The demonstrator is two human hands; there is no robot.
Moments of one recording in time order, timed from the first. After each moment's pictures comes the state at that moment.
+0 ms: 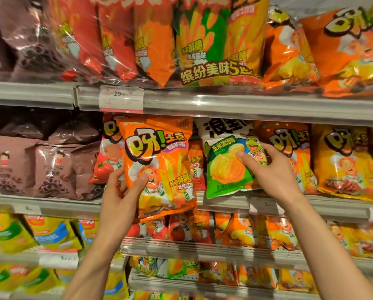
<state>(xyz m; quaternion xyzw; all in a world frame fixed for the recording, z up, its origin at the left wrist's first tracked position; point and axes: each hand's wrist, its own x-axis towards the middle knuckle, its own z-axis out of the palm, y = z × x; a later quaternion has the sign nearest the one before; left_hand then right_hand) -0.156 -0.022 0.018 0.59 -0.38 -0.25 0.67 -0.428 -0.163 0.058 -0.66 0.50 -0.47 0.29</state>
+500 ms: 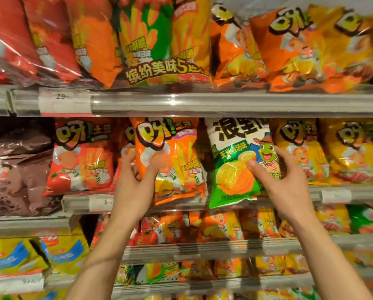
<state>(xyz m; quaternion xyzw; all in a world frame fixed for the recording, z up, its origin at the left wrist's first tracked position) -0.228 -0.082 0.039 0.61 -0.47 -0.20 0.61 -0.508 -0.126 0.047 -0.59 0.52 -0.57 0.24</state>
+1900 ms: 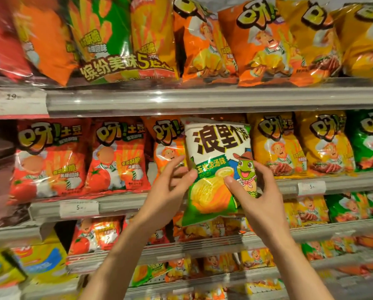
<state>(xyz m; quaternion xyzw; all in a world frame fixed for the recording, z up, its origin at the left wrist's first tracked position) -0.315 -0.099 0.032 0.49 -0.60 -0.39 0.50 -0.519 -0.096 0.019 -0.56 0.50 -0.58 0.31</state>
